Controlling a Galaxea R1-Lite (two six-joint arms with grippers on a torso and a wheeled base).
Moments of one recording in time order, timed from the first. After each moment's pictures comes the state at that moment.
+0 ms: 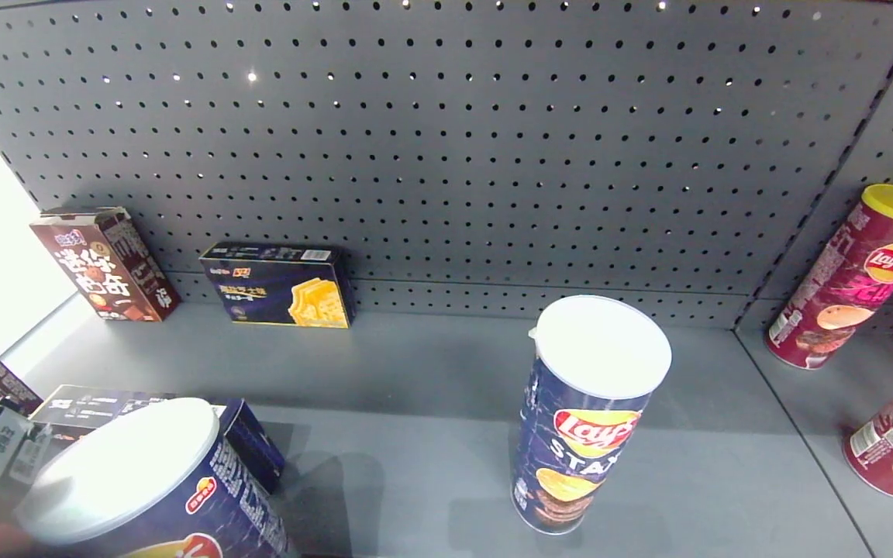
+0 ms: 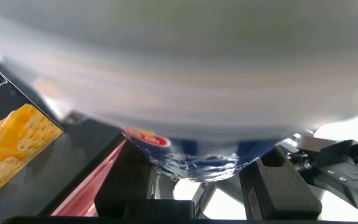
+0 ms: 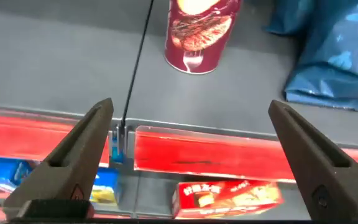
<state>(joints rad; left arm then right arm) -0.46 0.95 -0.52 0.05 -0.54 0.08 0.23 0.11 0.00 -0.07 -0.31 -0.12</state>
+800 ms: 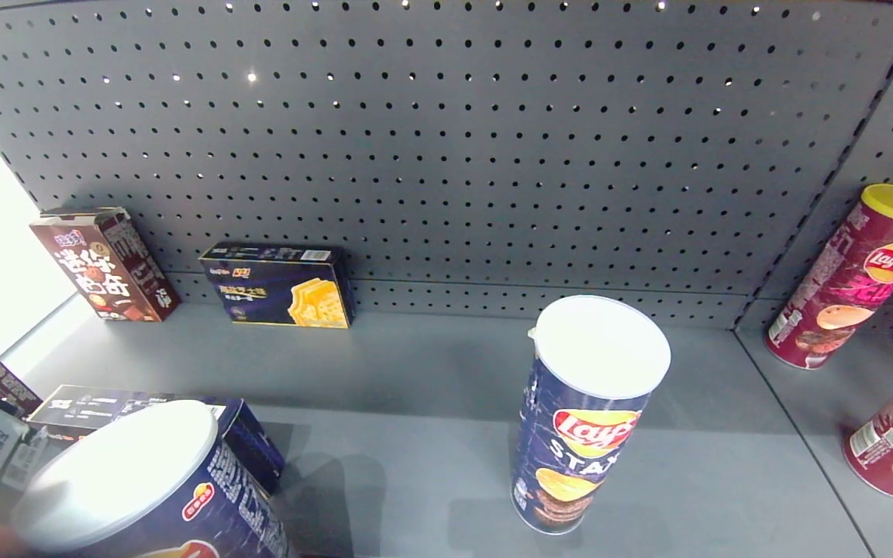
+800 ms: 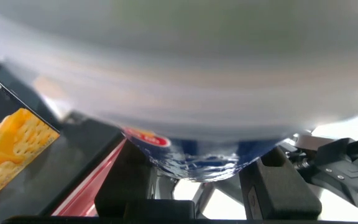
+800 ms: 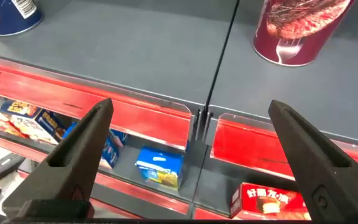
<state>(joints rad) -0.47 0.94 -0.52 0.05 -0.55 0.09 0.24 0.10 0.00 0.00 0.00 -0.01</state>
